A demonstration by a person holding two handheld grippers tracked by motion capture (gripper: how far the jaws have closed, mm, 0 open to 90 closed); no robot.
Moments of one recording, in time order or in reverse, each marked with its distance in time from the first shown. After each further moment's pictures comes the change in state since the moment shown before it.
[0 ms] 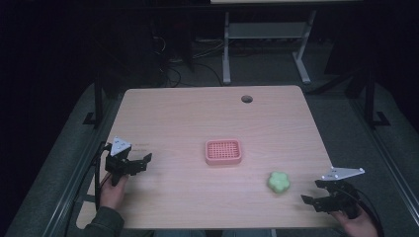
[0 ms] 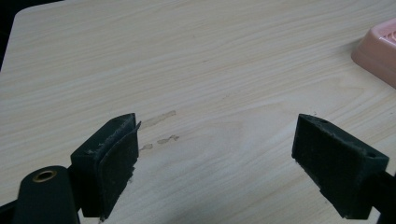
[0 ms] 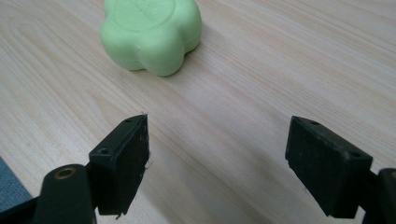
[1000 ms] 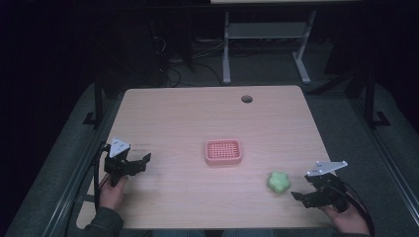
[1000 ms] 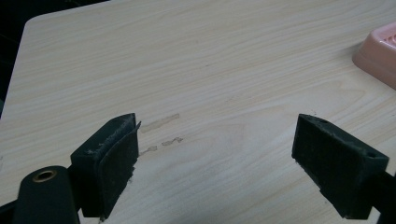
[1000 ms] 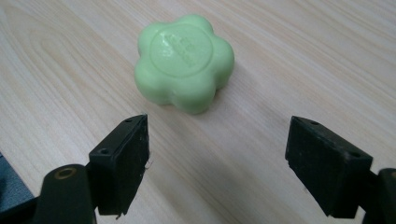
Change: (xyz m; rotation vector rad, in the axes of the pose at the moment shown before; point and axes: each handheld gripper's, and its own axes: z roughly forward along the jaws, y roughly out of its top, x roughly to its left) left arm -0.001 -0.002 -0.003 -0.017 0.012 0.007; right arm 0.023 0.034 0.006 0.035 -0.016 -0.098
